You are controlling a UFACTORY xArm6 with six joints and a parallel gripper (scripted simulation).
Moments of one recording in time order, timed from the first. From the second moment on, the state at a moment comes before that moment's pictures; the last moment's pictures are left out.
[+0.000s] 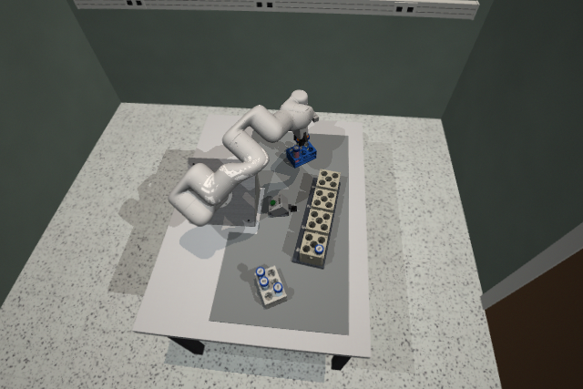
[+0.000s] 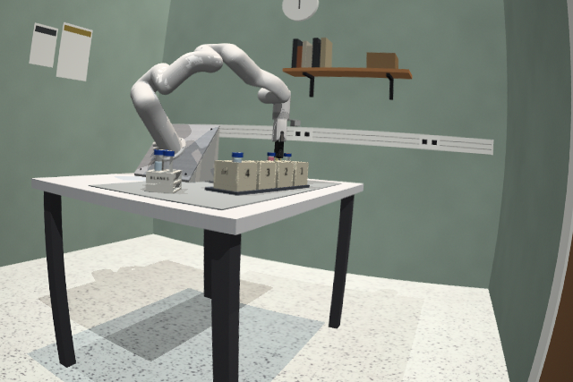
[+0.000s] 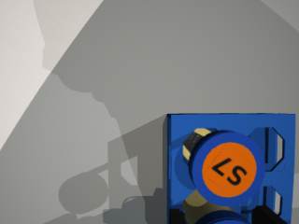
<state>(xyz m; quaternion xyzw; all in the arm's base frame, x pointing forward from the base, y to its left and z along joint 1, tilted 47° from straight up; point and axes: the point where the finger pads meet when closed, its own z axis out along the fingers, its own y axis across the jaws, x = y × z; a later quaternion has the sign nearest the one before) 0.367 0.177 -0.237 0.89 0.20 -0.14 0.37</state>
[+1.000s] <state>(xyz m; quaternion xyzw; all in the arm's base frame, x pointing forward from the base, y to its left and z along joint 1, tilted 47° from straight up) 0.373 0.215 -0.201 0.89 0.20 -0.14 0.37</state>
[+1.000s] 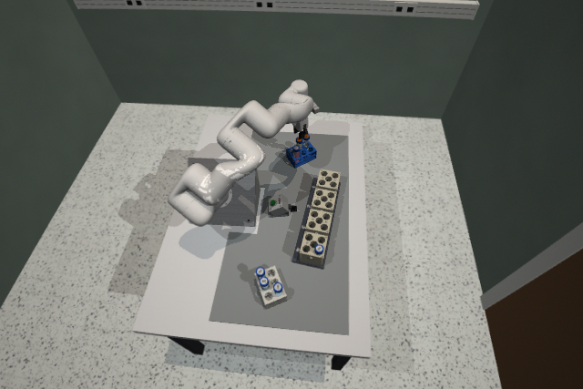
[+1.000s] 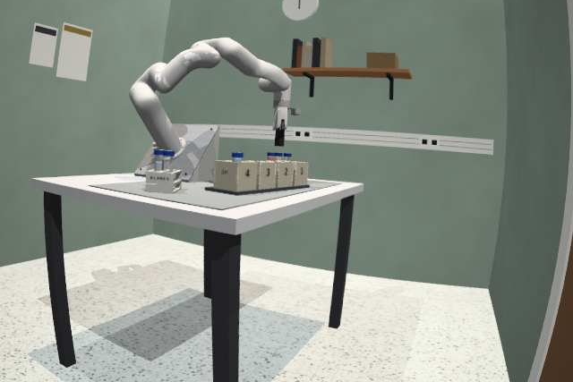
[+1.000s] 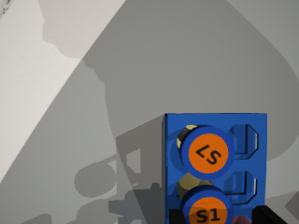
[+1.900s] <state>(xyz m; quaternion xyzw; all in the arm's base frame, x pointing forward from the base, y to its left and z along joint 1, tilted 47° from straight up) 0.378 0.248 -0.170 0.89 0.20 -0.14 0.37</state>
